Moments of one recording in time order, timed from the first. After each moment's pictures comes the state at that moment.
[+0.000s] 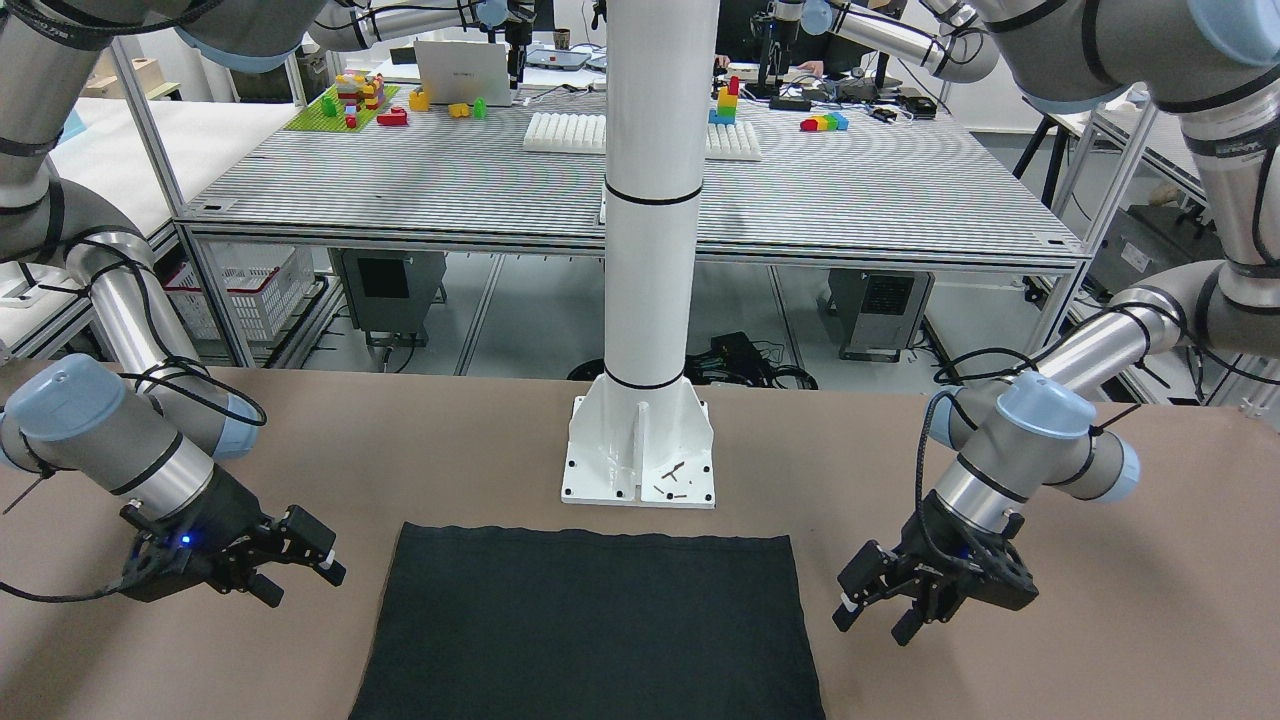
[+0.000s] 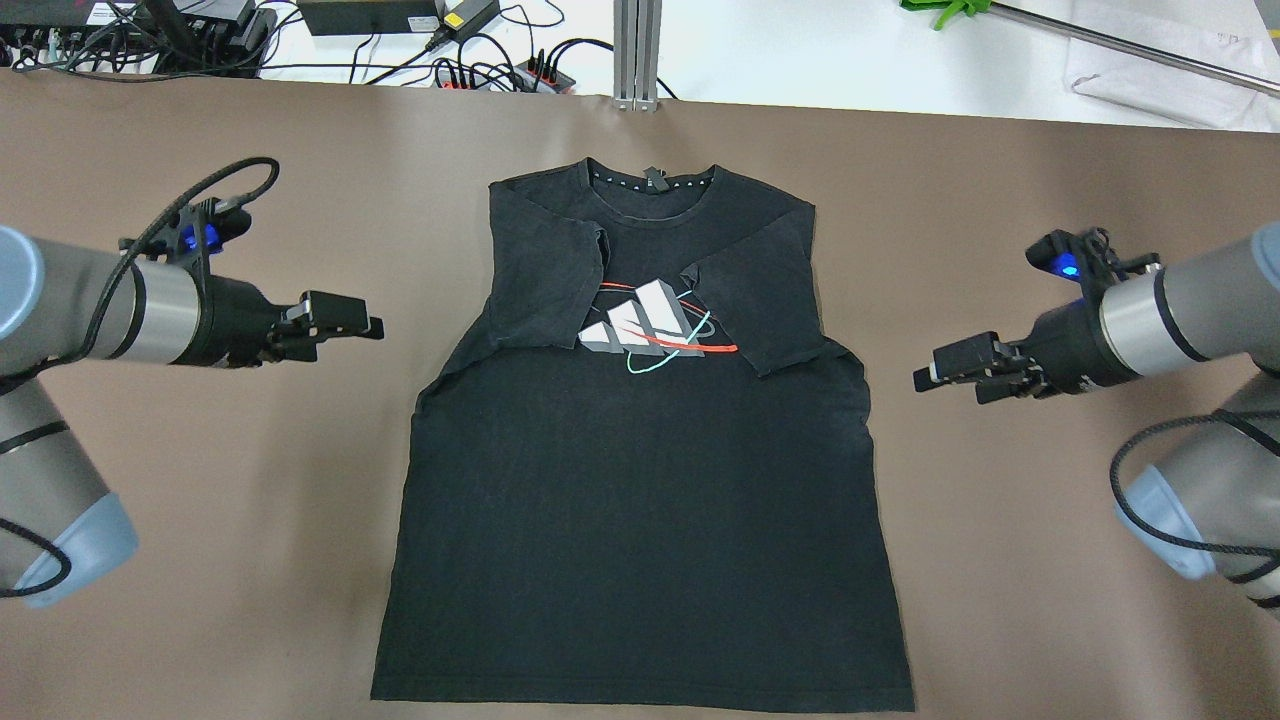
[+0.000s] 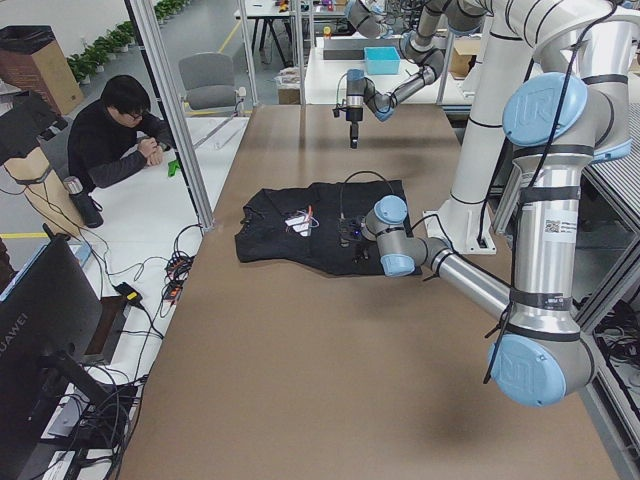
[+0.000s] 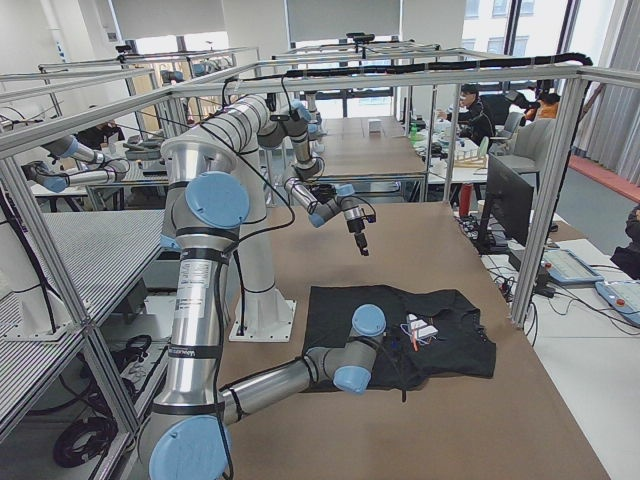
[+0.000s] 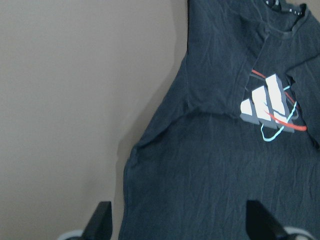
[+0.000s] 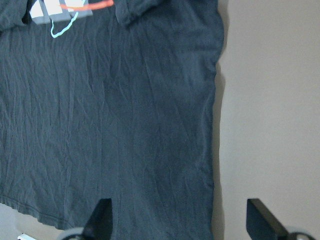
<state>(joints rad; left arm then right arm) -0.65 -1.65 -2.00 -2.32 -1.85 -1.49 0.90 -1.58 1.90 -0.73 2.37 1.23</state>
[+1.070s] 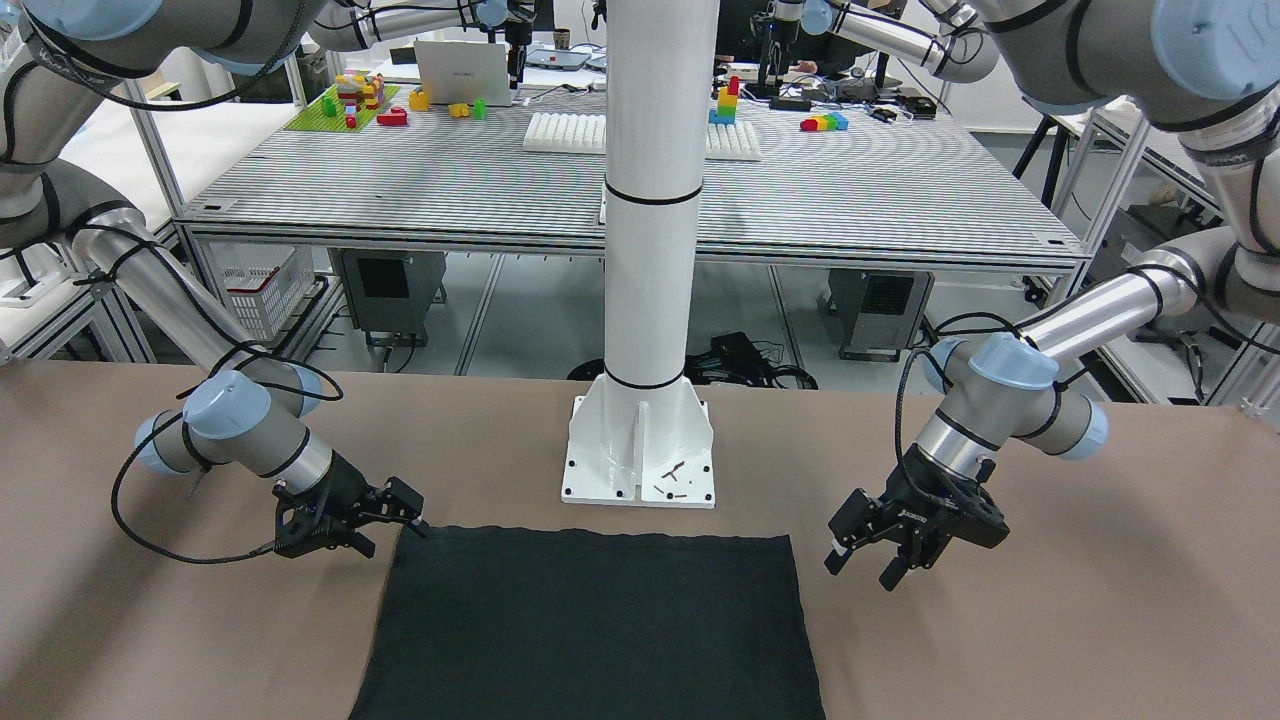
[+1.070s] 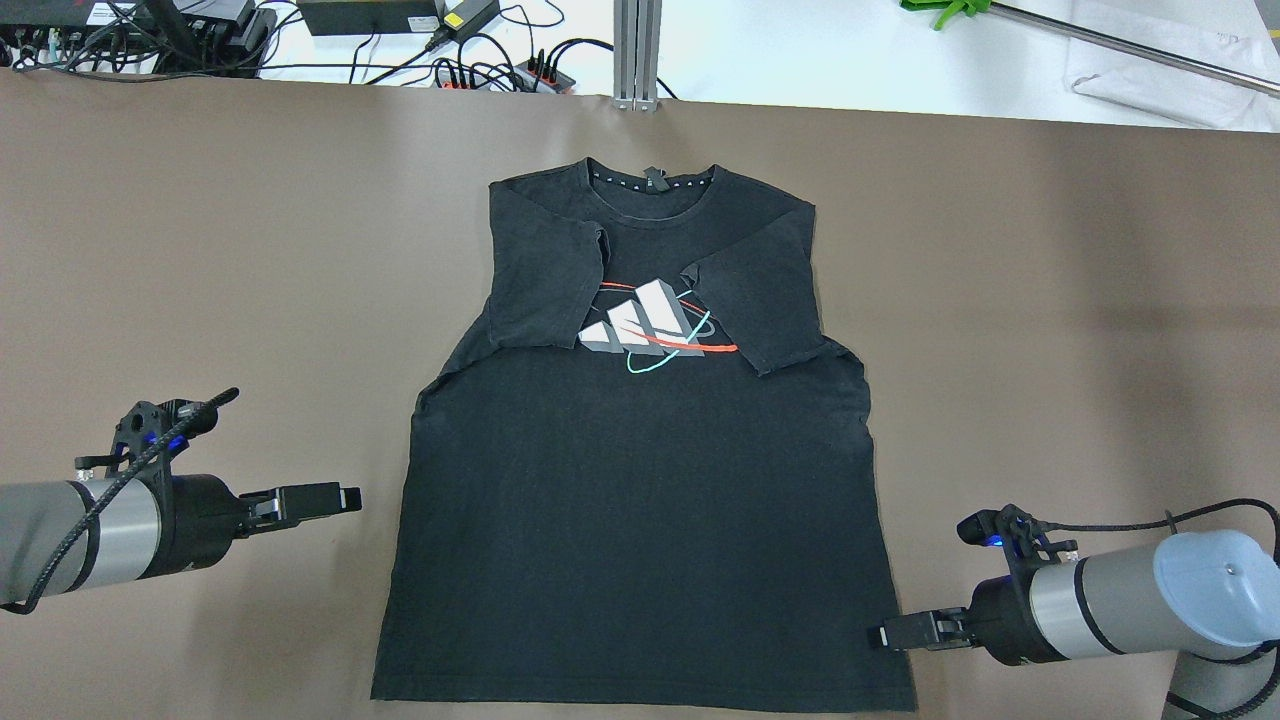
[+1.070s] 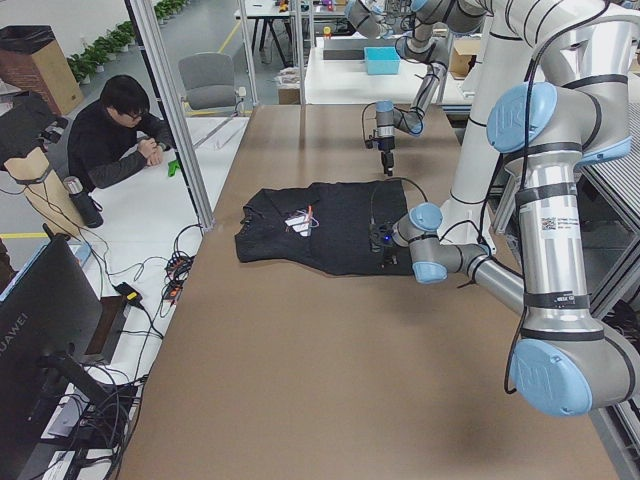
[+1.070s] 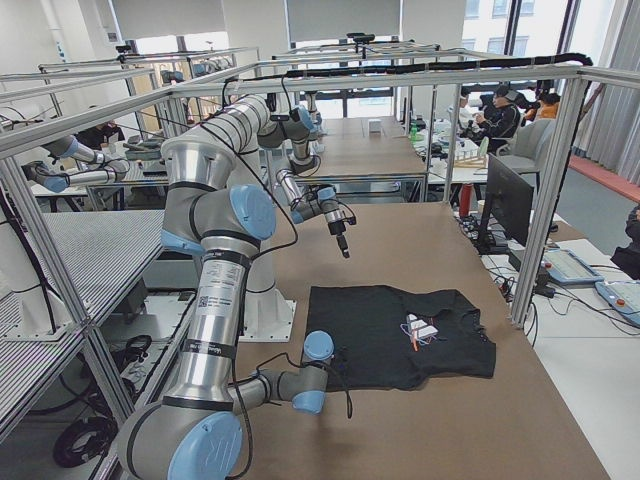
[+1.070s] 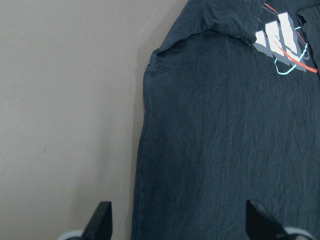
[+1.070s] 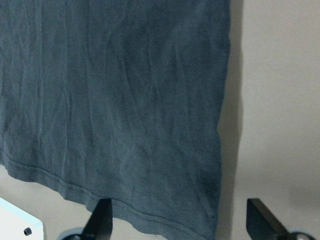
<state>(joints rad) -0.47 -1.49 -2.11 -2.38 -1.66 -1.54 0.47 -1.71 1.86 -0.51 2.07 1.34</state>
